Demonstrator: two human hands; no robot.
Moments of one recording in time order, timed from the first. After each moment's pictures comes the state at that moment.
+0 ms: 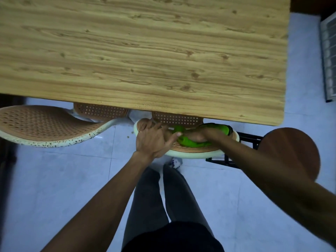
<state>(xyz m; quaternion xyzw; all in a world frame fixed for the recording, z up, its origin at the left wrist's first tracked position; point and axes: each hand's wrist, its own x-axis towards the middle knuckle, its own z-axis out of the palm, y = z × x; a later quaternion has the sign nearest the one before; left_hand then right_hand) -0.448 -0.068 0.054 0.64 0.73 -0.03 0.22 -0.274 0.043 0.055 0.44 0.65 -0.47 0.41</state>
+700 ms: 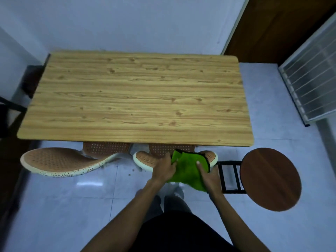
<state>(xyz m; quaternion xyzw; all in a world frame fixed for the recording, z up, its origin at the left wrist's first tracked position) -0.384 -0.070 0.103 0.51 0.74 0.10 0.42 -0.196 -0.067 0.101 0.76 0.31 -0.54 -0.17</state>
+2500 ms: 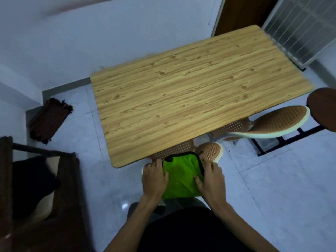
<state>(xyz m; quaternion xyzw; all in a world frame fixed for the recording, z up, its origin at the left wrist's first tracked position) -0.956 -0.175 0.104 0.70 0.66 0.07 0.24 -0.754 -0.226 0.119 0.78 0.58 -0.22 -0.11</state>
